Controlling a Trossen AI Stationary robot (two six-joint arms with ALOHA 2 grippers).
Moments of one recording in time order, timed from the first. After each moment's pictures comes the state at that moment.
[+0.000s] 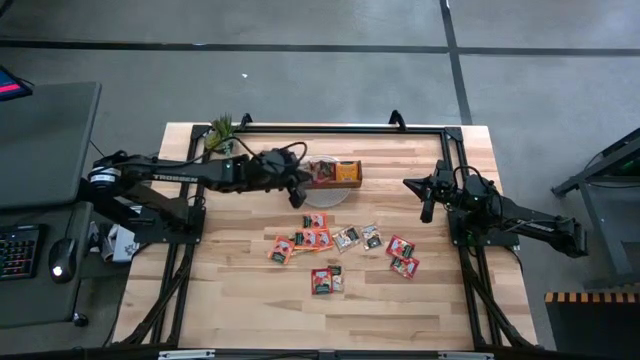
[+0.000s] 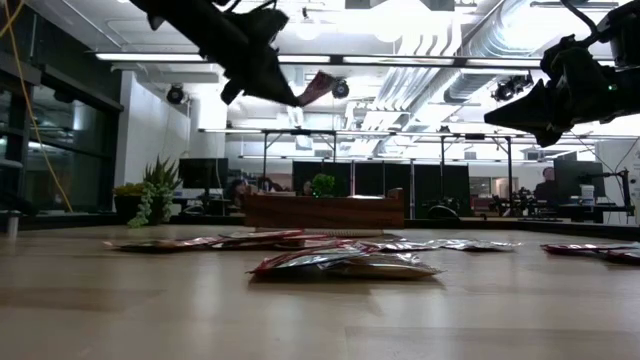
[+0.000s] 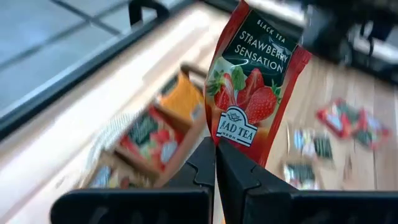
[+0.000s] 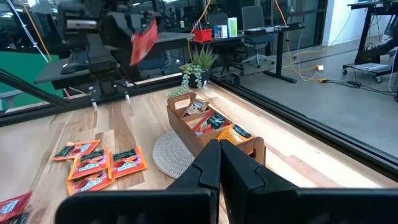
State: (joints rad) left arm 0.13 1.33 0.93 -0.11 -0.26 -0.32; right arm -0.33 0.08 0.03 -0.03 0.06 0.13
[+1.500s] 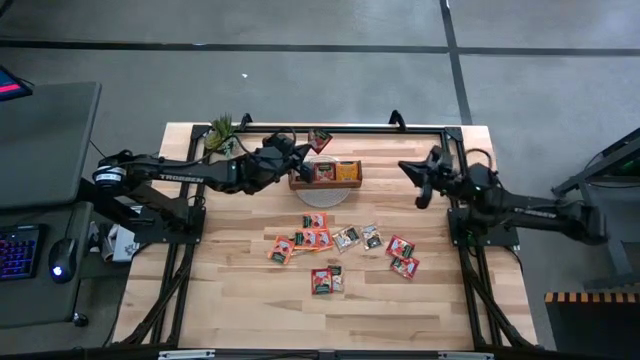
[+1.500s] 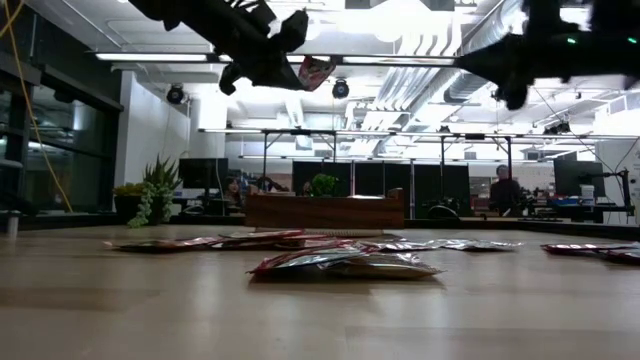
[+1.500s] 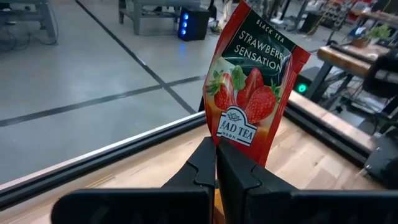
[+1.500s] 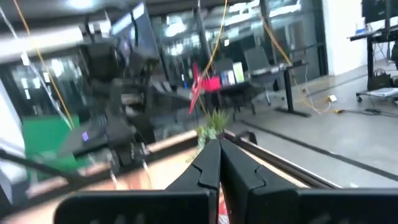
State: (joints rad) left arm 0.13 1.38 0.93 0.17 -0.64 -0.41; right arm -0.33 0.53 0.20 0.46 0.06 0.23
